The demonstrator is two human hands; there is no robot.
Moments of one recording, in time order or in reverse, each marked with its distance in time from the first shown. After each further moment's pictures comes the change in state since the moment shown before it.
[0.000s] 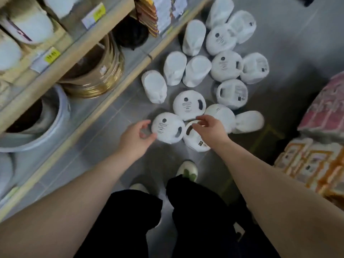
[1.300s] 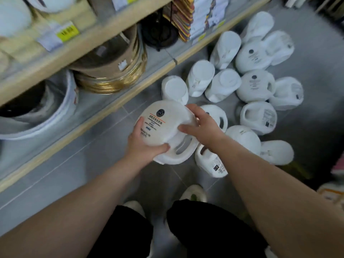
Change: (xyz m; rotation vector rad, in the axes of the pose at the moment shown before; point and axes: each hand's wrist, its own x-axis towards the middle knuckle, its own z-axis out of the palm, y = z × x) left_hand 0.074 -0.088 0.042 -0.441 0.111 -0.186; right_hand 0.105 -0.021 0.095 0.064 -0.274 -0.296
